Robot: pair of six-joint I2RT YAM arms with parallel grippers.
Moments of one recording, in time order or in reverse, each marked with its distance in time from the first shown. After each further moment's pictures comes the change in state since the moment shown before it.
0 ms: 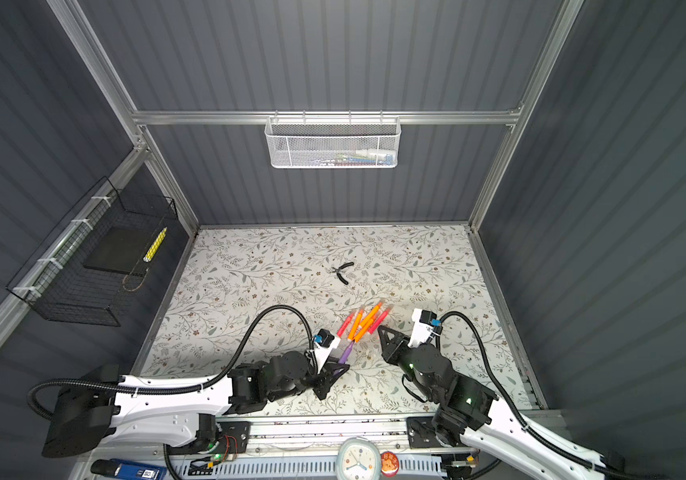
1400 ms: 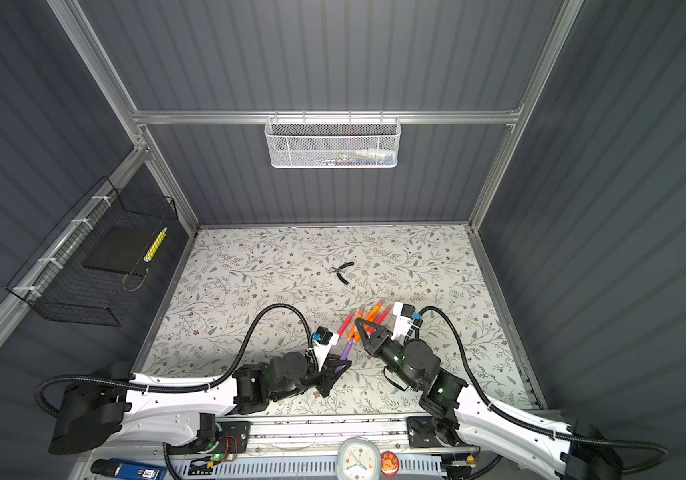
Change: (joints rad) left arm 0.000 0.037 -0.025 0.105 -0.044 -0.051; right arm -0.029 0.293 -0.140 0.663 -0.216 0.066
